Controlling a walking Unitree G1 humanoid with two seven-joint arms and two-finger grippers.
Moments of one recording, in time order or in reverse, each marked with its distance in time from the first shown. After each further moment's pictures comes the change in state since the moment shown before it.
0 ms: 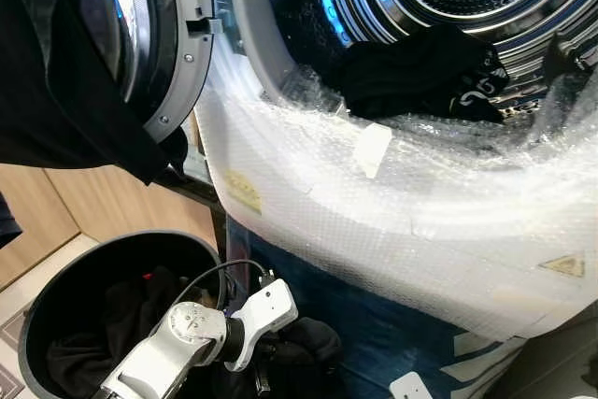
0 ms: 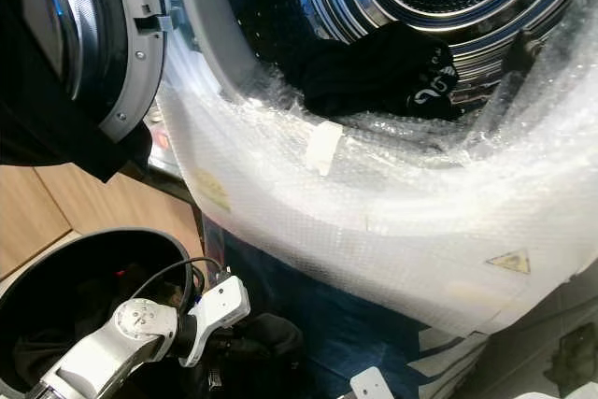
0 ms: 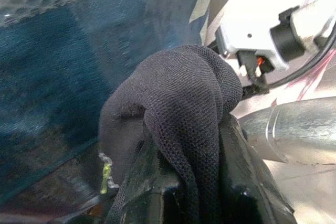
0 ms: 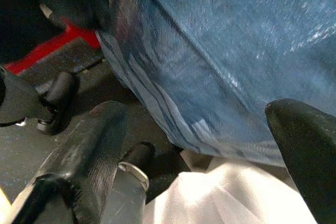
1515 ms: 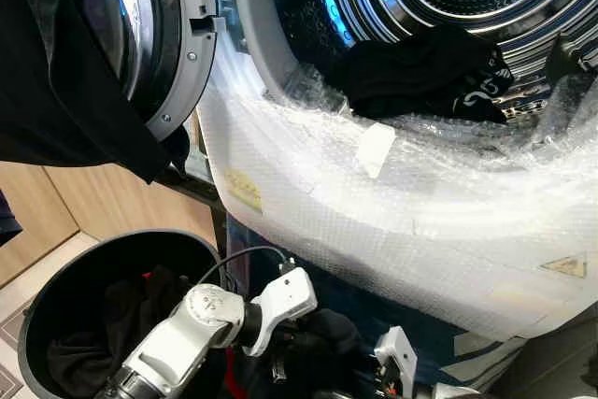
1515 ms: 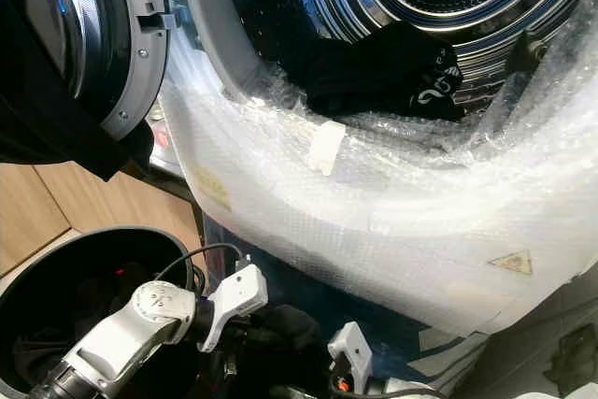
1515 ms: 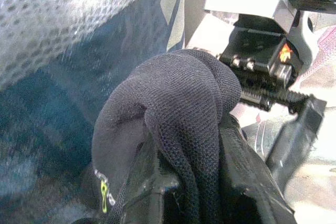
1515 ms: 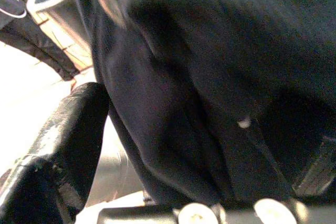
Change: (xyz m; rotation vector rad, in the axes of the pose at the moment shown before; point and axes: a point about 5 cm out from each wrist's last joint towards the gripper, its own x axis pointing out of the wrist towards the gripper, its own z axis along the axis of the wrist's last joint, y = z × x) left arm 0.019 0.001 0.030 0.089 -0.053 -0.115; right arm -0.039 0.025 0.092 0.096 -0.529 0.834
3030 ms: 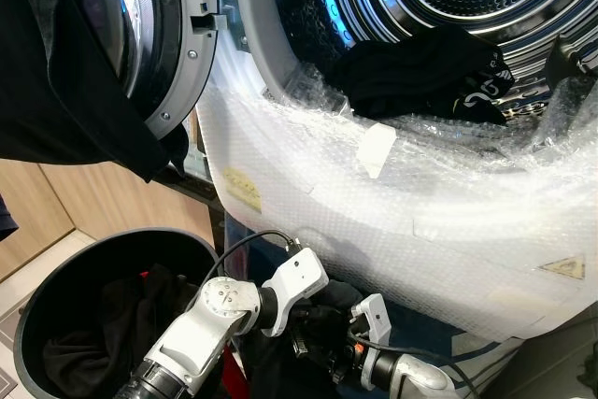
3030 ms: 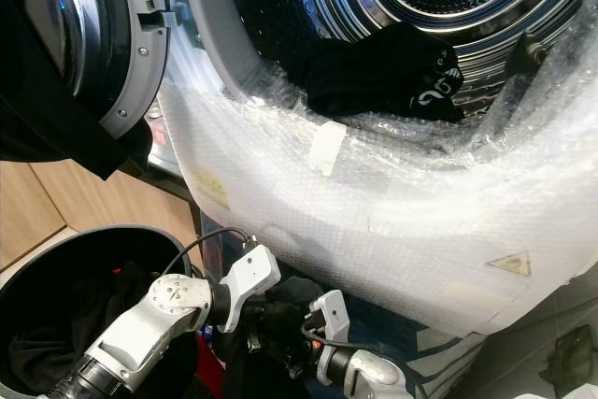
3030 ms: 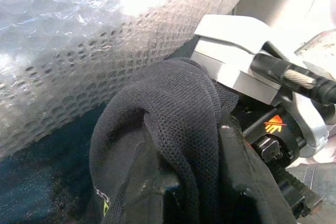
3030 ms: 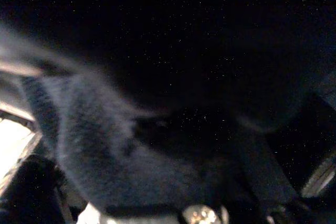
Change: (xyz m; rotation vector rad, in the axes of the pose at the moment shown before) left arm 0.008 0.014 0.012 -0.013 -0.096 0.180; right arm 0.040 -0.016 0.013 0.152 -0.099 -0.223
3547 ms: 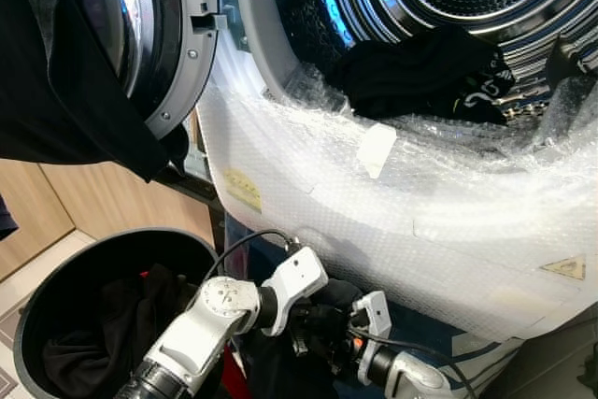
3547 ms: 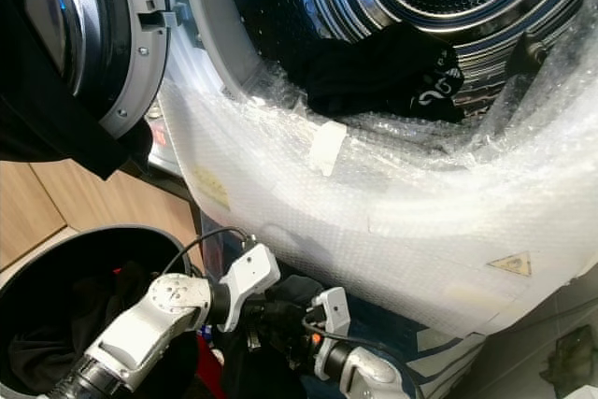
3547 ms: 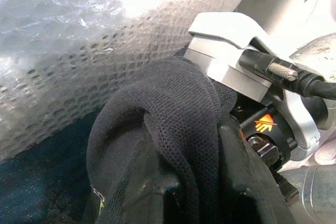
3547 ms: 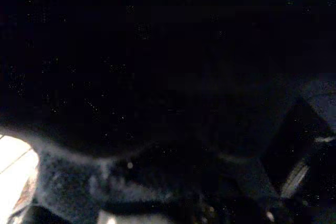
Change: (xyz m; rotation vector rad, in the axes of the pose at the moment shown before) left arm 0.000 0.000 0.001 -0.002 -0.004 0.003; right arm 0.004 -0.002 0.003 0.024 -0.038 -0.016
